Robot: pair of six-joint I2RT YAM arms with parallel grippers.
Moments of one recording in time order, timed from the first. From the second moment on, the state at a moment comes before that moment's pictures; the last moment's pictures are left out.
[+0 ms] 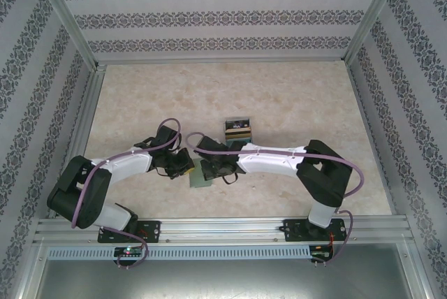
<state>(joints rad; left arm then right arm) -0.43 1.45 0.60 -0.30 0.42 -1.01 1.04 1.75 1.10 -0.51 0.04 0.75</state>
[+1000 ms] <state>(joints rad) -0.27 1.14 0.72 -0.64 0.20 -0.85 1.00 1.63 1.23 -0.45 -0.15 0.71</state>
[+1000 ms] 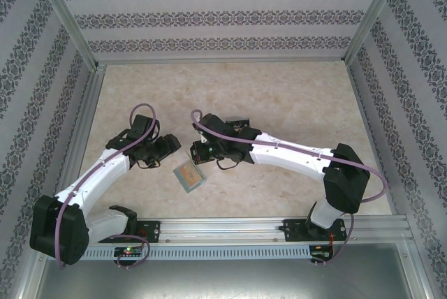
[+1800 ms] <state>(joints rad) -0.27 1.14 0.65 -0.54 0.39 -0.82 0.93 1.48 0.94 -0.56 0.05 0.78</state>
